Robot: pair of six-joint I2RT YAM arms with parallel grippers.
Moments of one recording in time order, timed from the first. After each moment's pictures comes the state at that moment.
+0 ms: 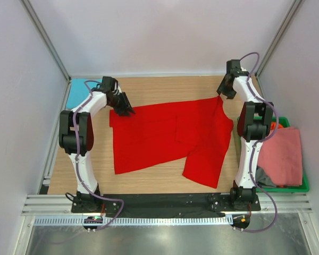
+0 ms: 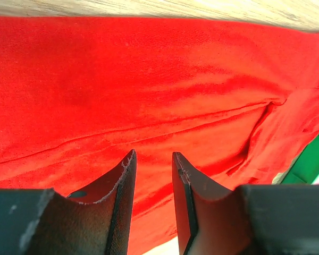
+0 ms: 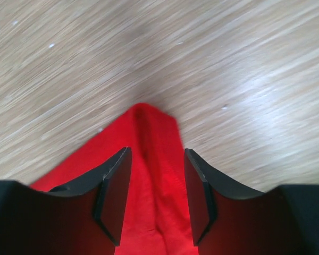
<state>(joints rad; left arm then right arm) -0.13 2.03 1.55 -0.61 0.39 -0.54 -0.02 2.27 2.00 -0.73 0.19 0.47</state>
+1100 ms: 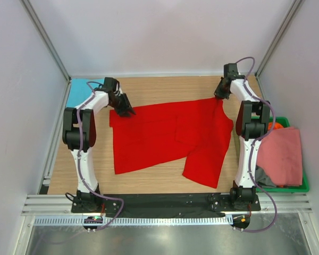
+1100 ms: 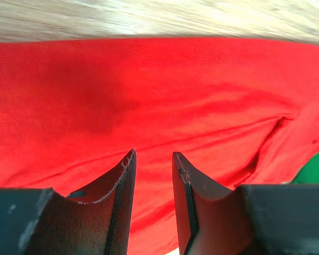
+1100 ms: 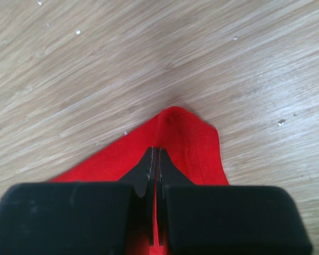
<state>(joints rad) -0.13 2.10 1.60 -0.61 0.38 -0.55 -0.02 2.32 1.96 -0.63 0.03 0.48</state>
